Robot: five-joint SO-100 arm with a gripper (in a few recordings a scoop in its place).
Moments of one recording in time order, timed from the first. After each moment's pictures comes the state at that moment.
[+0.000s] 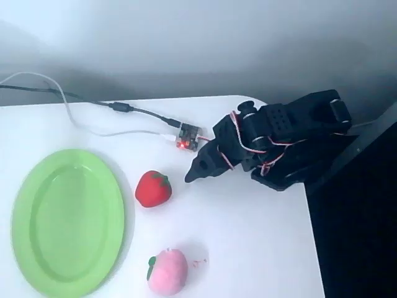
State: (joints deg) arm -13.1 194.7 184.7 70.3 106.3
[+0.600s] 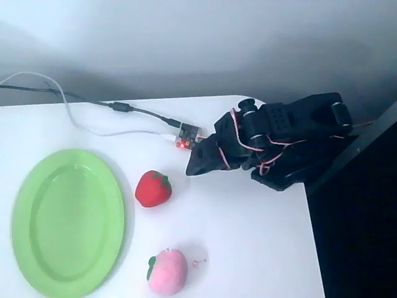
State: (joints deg) arm -8.9 194.7 184.4 68.5 86.9
